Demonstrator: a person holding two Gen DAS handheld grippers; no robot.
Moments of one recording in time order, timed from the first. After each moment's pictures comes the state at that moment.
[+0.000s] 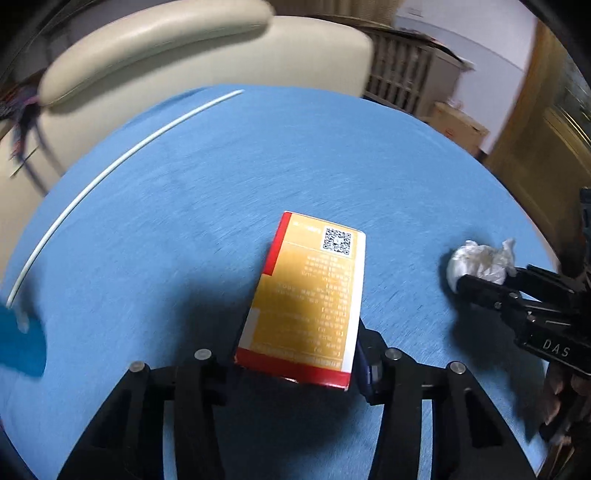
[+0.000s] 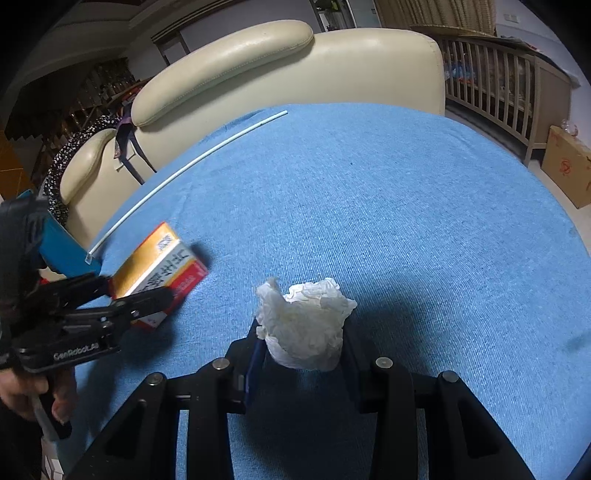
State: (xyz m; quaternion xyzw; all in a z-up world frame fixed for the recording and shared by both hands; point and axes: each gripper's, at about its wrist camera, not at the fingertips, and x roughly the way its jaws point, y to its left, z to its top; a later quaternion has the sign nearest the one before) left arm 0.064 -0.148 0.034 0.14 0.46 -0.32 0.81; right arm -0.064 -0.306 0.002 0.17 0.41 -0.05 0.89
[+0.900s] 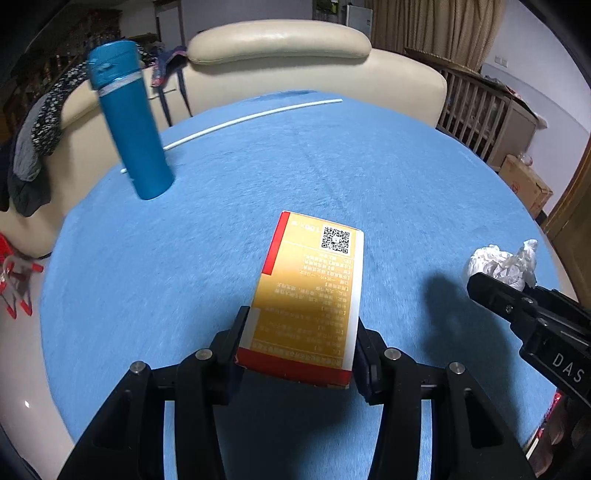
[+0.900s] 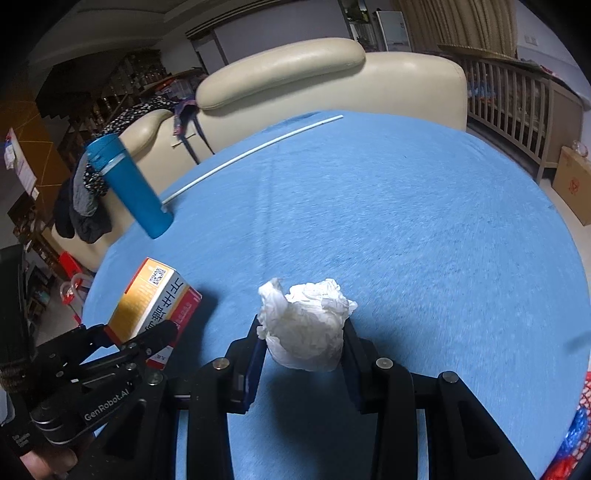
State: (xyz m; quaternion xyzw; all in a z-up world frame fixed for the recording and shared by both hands) left arm -0.080 -0.052 0.055 0.07 0.45 -0.16 0.88; right arm -0.167 -0.198 0.039 0.14 0.39 -0.01 0.91
